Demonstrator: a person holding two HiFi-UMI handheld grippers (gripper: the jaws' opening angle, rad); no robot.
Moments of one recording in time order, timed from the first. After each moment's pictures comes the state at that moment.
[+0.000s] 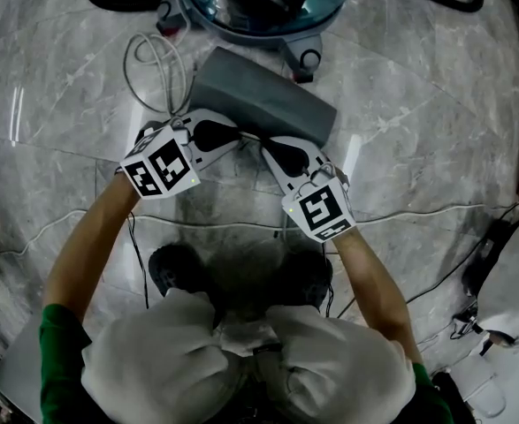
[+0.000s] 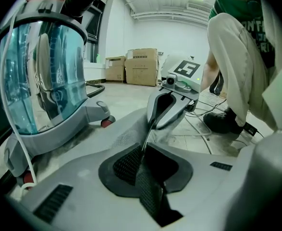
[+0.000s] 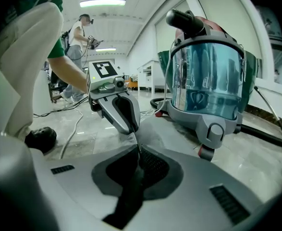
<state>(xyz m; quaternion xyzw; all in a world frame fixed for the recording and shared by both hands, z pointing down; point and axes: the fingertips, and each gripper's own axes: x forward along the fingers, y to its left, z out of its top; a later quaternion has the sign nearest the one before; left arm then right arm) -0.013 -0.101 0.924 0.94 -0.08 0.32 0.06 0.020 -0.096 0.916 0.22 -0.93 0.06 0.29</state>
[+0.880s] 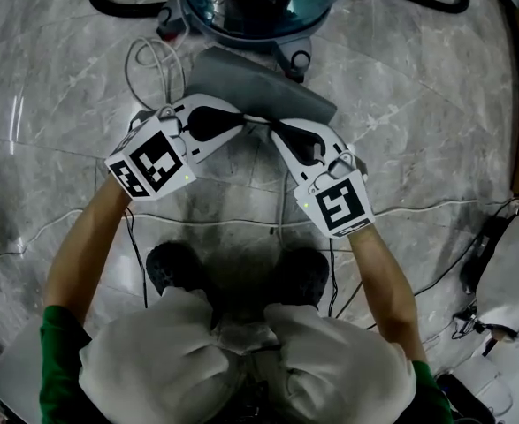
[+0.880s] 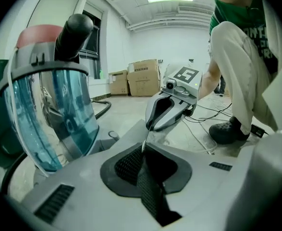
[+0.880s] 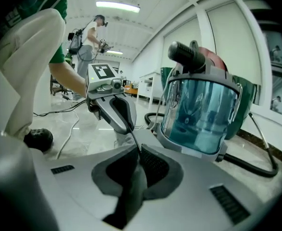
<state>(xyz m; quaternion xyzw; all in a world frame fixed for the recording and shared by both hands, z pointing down) -0.001 -0.121 0.840 0.95 -0.12 0.28 -0.01 0.031 -0.121 0.836 0.23 -0.94 -0.04 0.26</state>
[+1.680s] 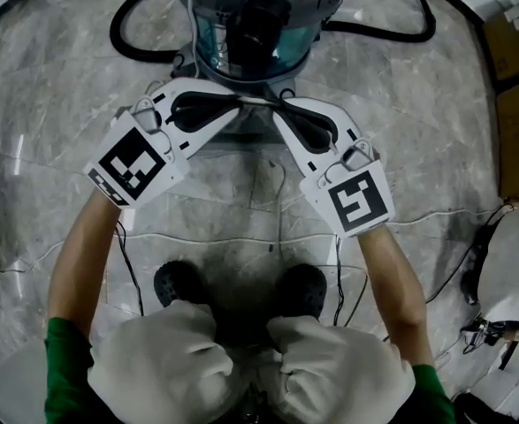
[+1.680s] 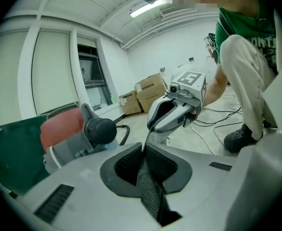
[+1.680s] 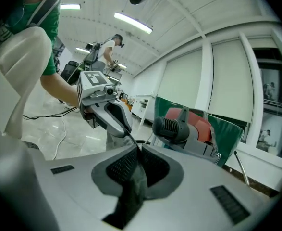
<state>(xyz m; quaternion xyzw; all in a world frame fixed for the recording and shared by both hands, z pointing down) -0.017 -0.145 0.666 0.94 -0.20 0.23 -0.14 0.017 -0.146 0.664 0.28 -0.93 -0.16 0.18</state>
